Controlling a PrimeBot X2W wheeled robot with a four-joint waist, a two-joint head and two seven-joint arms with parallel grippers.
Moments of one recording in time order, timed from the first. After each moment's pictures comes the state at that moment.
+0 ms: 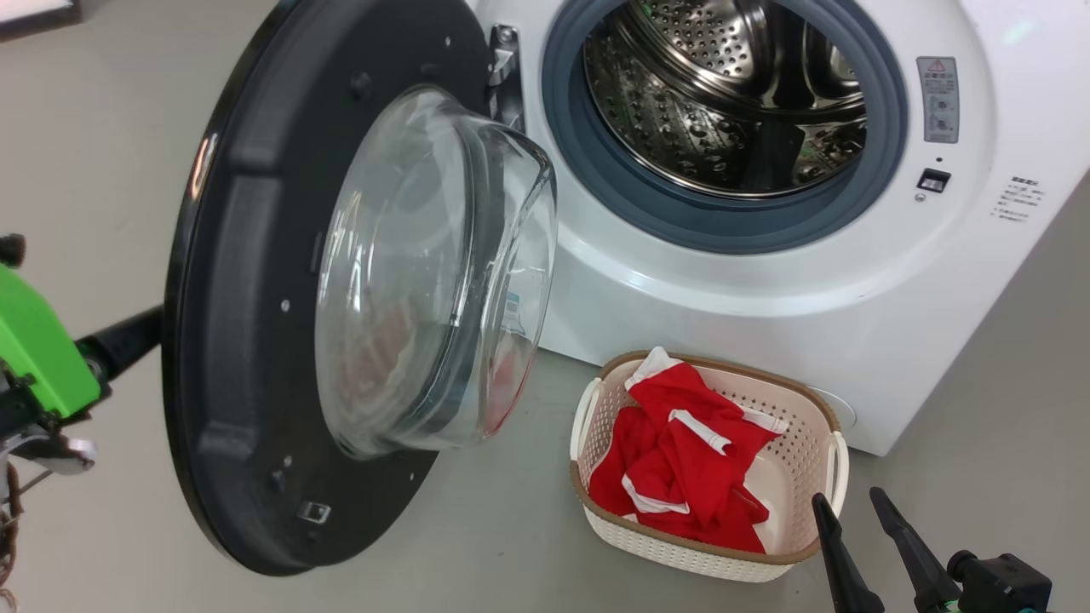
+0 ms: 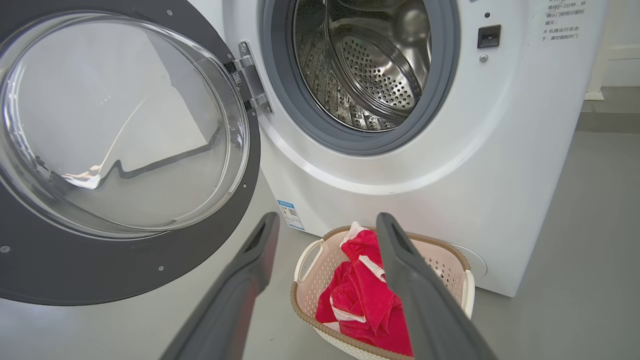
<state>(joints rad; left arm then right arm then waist) -0.62 0.45 0.01 0.35 -1.22 -0.12 0.91 0.14 -0.07 0.05 0.20 0.40 0.12 -0.26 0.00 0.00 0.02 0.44</state>
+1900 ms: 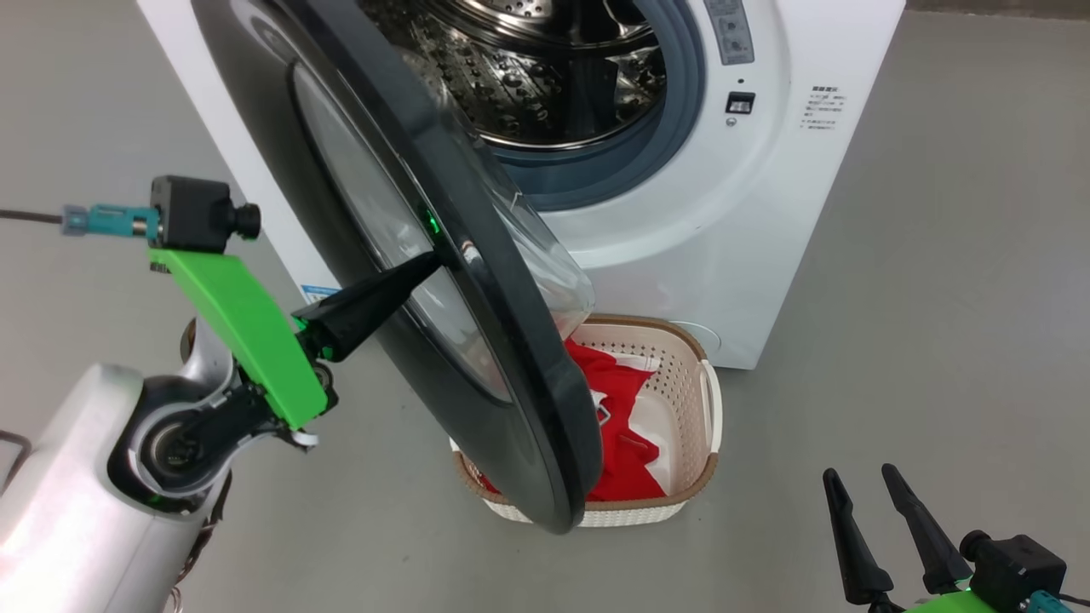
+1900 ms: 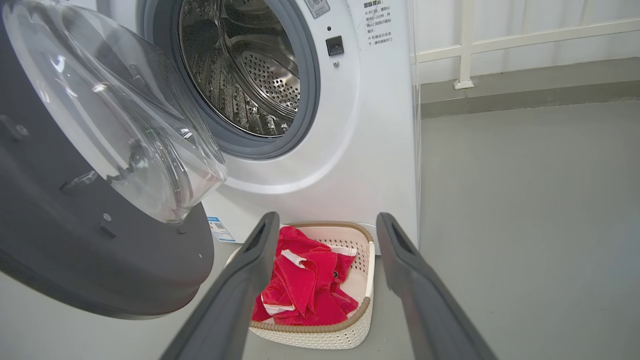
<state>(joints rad) -0.70 0.40 -0.42 0.17 -1.33 -0.12 0.51 0.11 -0.07 0.02 0.19 0.40 0.12 -0.26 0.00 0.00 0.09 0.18</state>
